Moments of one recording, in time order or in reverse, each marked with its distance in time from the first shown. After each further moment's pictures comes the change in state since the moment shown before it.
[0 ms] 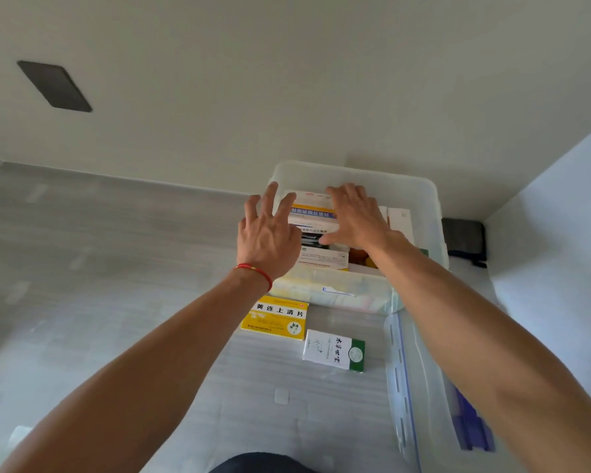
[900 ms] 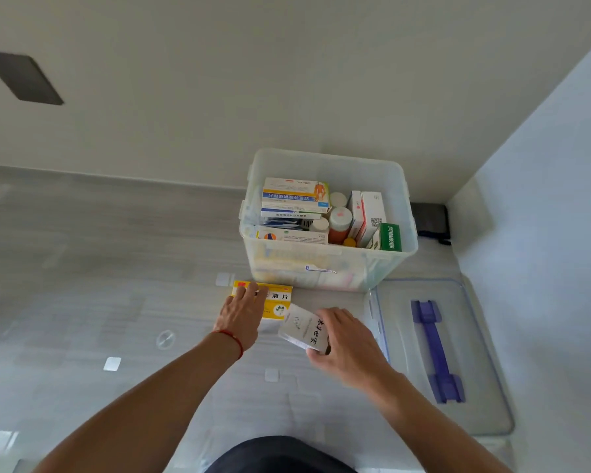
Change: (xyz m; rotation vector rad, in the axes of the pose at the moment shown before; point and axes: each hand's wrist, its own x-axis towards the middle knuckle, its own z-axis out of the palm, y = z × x) left_hand -0.133 -0.067 0.085 0.310 -0.487 0.186; right_hand -0.231 -0.056 0.103 0.281 -0.097 0.047
